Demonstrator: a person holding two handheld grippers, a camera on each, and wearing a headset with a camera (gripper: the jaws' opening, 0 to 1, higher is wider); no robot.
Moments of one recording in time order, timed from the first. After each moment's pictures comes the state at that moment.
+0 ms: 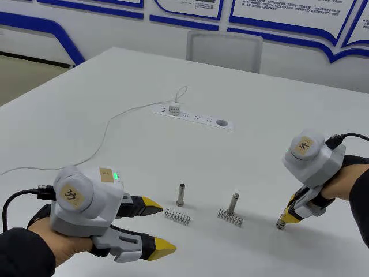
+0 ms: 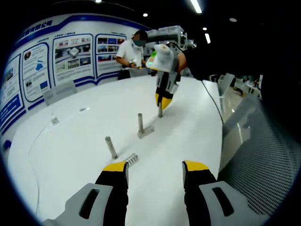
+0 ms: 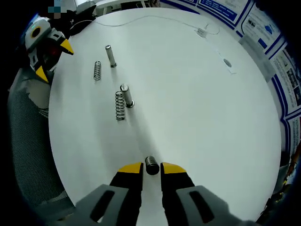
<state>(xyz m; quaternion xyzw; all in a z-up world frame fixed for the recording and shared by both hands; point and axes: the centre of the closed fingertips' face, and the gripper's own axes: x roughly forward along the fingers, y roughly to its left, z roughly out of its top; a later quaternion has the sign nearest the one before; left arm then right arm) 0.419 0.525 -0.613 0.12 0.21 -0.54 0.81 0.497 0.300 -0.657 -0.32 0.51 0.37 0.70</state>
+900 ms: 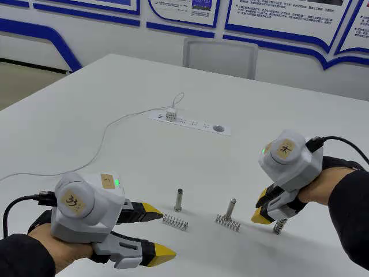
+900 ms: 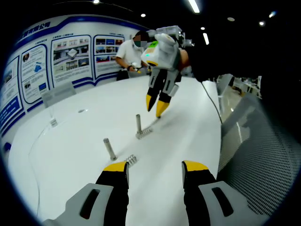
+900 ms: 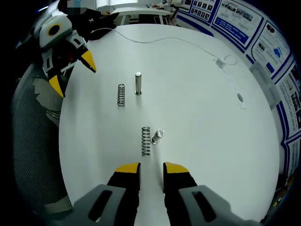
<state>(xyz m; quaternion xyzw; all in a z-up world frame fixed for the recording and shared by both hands) 0.418 0.523 -0.612 0.13 0.21 -0.54 0.81 0.489 0.376 -0.646 -0.34 0.44 0.43 0.71</state>
